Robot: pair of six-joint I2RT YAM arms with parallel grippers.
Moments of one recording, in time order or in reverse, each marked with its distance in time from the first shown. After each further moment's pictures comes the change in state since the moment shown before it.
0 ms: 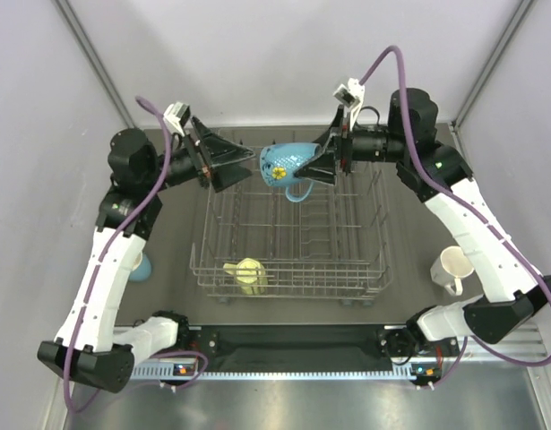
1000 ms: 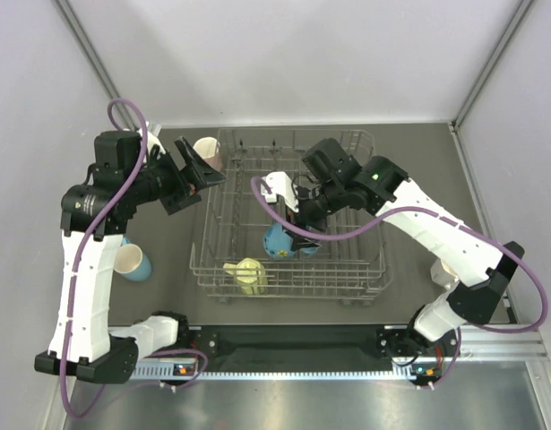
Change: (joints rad) left arm 0.074 0.054 0.390 -1.004 -0.507 0.527; right arm 0.355 0.156 0.059 -0.656 0.381 -0.754
